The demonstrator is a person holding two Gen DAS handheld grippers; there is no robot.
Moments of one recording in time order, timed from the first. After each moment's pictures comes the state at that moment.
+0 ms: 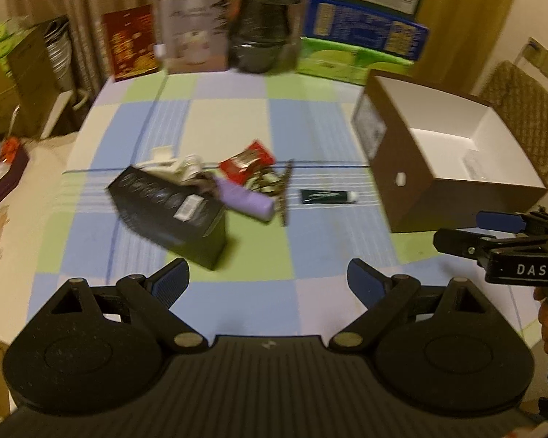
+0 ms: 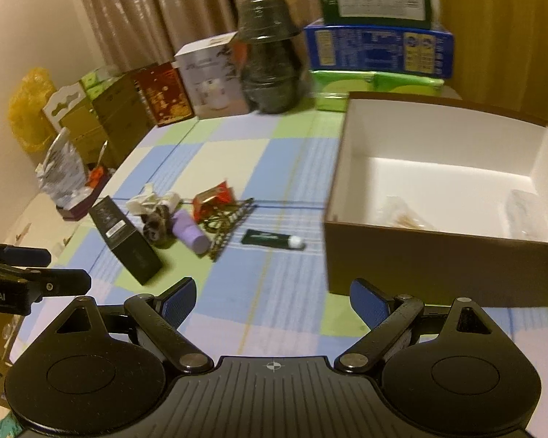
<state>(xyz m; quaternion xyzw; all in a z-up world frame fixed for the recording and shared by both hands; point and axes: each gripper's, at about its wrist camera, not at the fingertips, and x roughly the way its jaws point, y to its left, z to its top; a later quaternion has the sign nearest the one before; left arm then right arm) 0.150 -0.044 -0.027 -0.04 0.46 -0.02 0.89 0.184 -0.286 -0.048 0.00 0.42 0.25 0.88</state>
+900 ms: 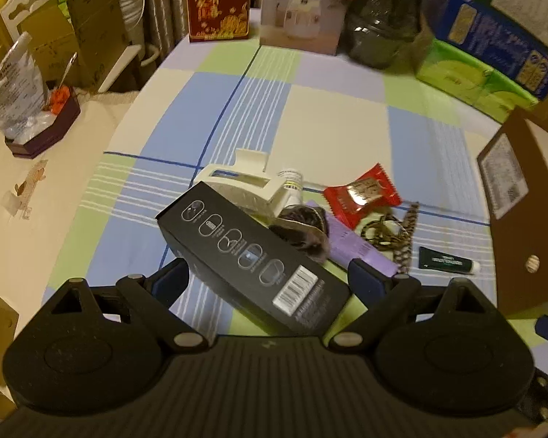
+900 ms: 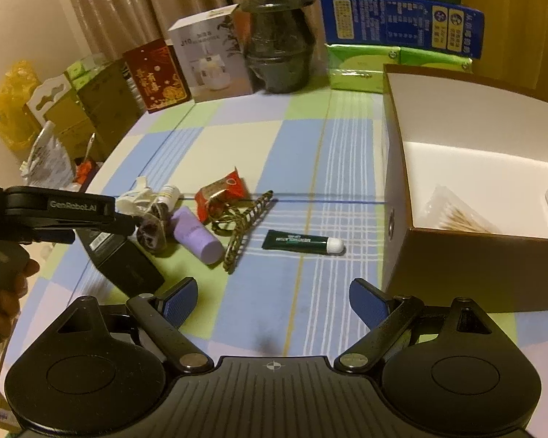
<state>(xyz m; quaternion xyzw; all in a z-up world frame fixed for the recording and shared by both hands) 0.258 0.020 -0.091 -0.09 0.49 0.10 0.86 0.218 -0.228 -0.090 0.01 0.44 0.22 0.87</state>
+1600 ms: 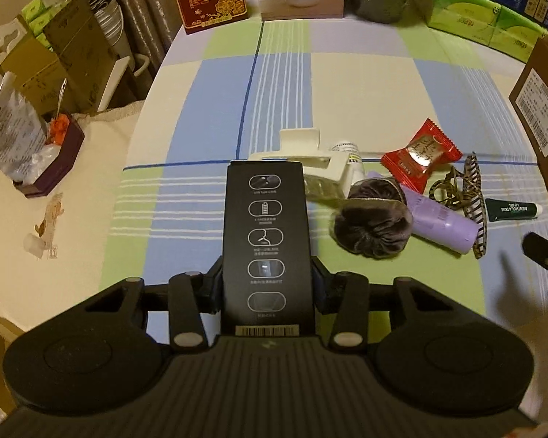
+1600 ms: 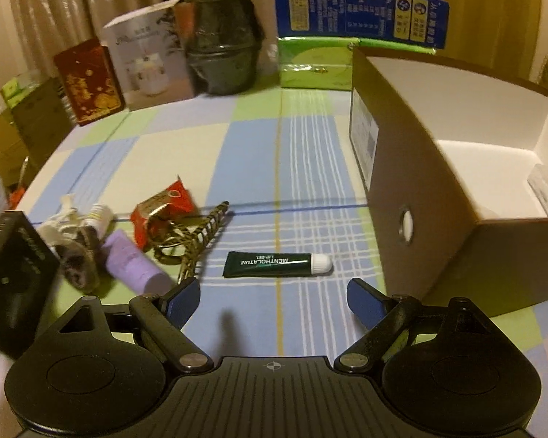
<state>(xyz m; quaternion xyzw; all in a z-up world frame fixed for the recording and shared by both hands) 0.269 0.054 -0.117 0.02 0.53 0.08 0.85 0.247 -0.189 -0.144 0.00 0.41 0.10 0.91</state>
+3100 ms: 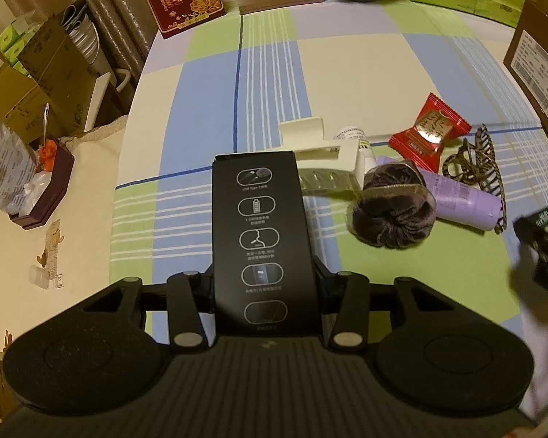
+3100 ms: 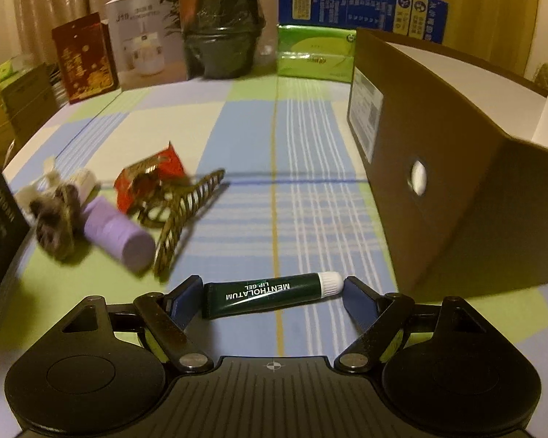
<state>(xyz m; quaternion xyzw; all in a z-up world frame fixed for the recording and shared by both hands) 0.279 0.065 -0.132 0.08 0.54 0.04 0.84 0.226 -0.182 -0.173 -0.03 0.40 0.09 0.91</state>
